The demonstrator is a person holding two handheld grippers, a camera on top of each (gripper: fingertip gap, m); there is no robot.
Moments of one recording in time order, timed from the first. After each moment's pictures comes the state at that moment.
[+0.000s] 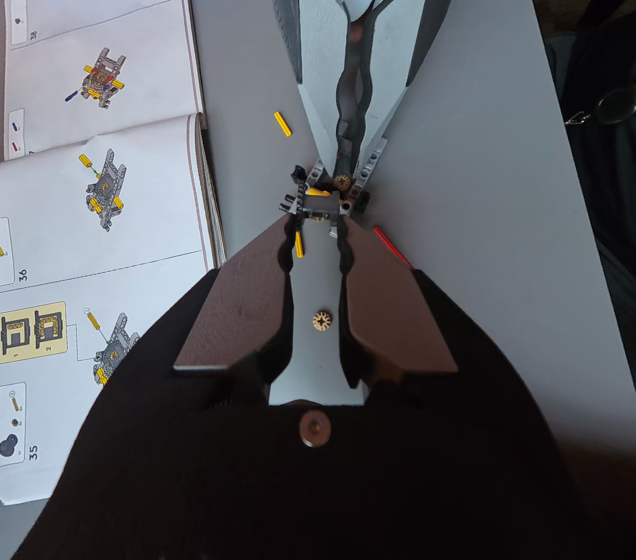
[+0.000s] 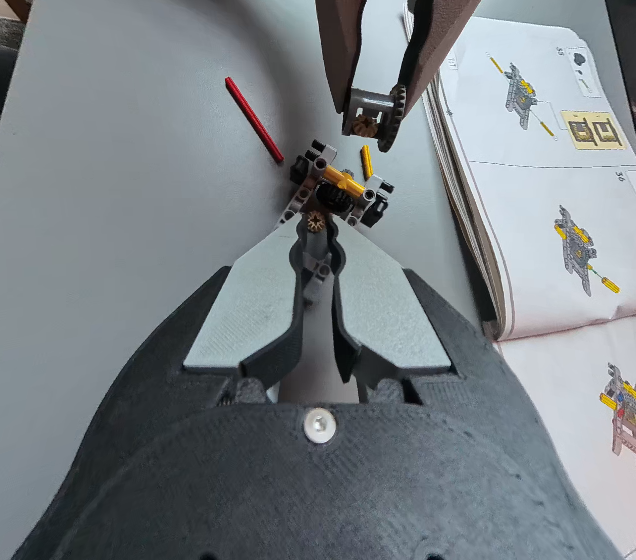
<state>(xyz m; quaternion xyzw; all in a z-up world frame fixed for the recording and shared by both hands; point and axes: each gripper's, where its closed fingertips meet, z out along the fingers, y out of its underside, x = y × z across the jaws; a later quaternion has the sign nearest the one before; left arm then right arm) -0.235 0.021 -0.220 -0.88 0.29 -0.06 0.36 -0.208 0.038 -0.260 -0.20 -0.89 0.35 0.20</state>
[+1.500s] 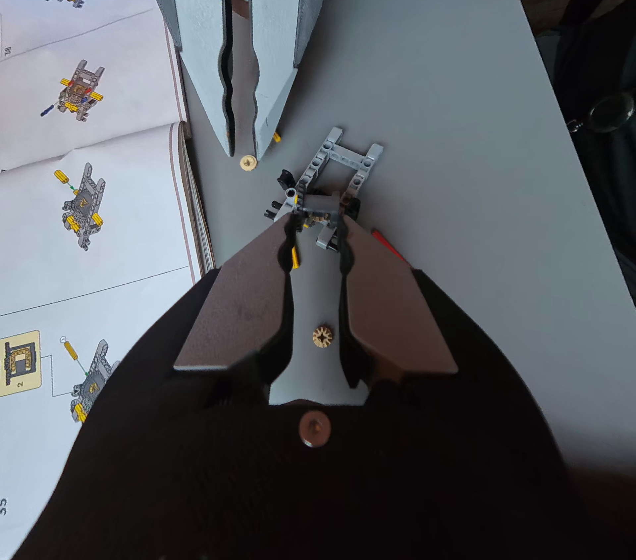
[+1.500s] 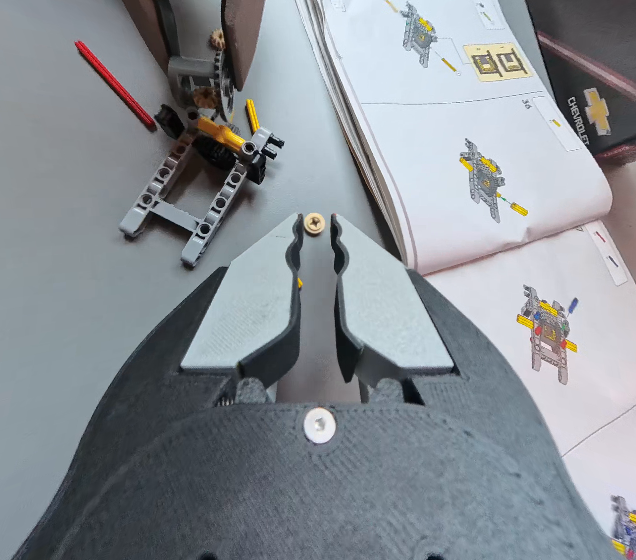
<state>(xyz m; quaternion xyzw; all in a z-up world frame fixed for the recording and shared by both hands) -0.230 0.026 -0.232 -0.87 0.31 -0.08 0.38 -0.249 0.096 -0.257 -0.27 -0.87 0.34 0.23</state>
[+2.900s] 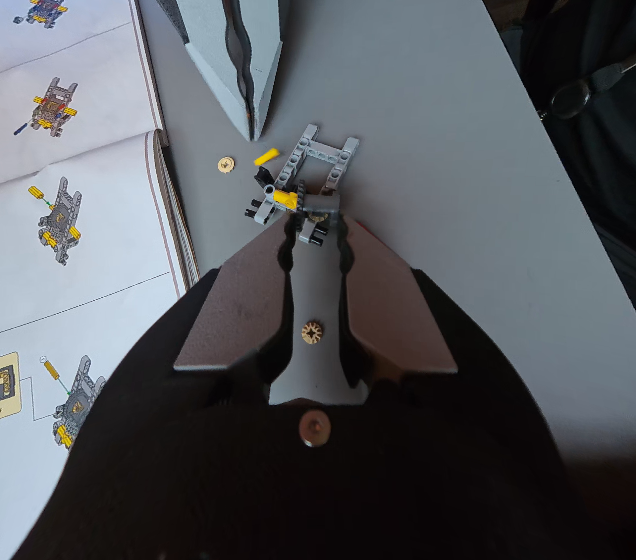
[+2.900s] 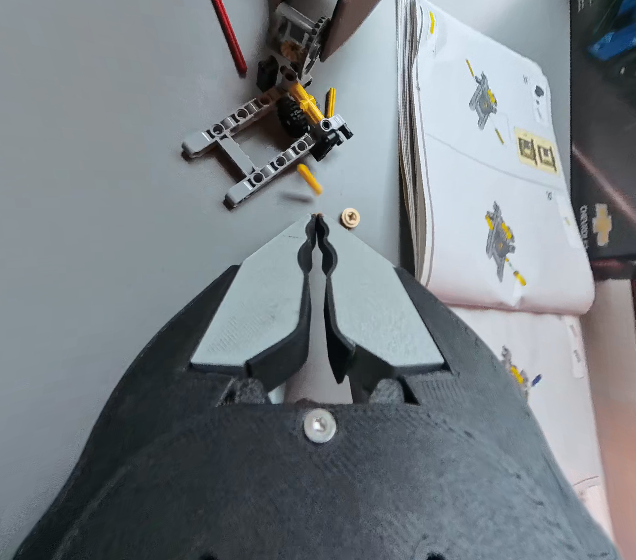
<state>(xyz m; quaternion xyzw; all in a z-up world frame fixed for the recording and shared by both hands) -0.223 0.015 -0.236 -0.85 0.34 -0.10 0.39 -0.223 0.092 -0.261 -0.07 -0.91 0.34 0.24</state>
